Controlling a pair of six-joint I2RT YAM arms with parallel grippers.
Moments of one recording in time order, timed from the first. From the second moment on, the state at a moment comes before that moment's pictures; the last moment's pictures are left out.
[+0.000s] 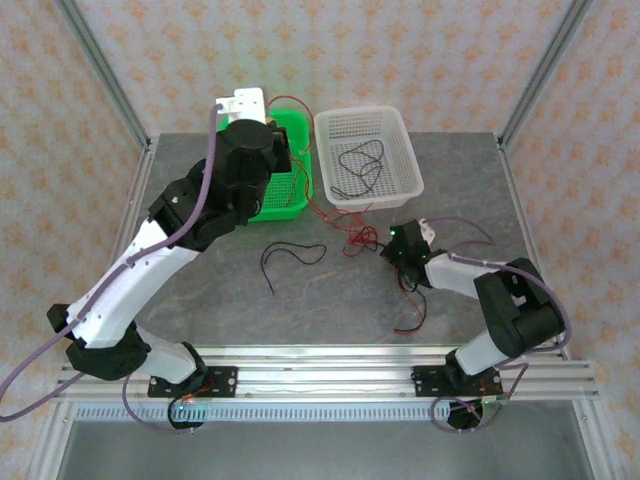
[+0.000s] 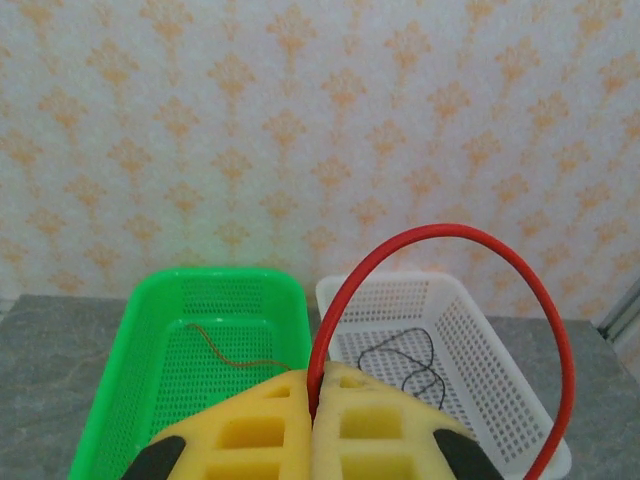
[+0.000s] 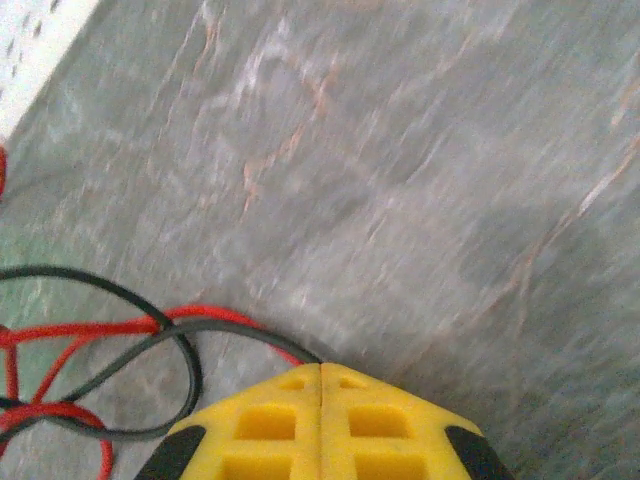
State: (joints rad) left arm -0.80 1.41 1.86 -0.75 -0.76 -0.35; right arm 0.40 1.51 0.65 -0.04 0.19 0.95
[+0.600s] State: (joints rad) left arm -0.80 1.32 1.66 -0.68 -0.65 -0.46; right arm 0.65 1.14 0.81 -0.20 -0.01 0.49
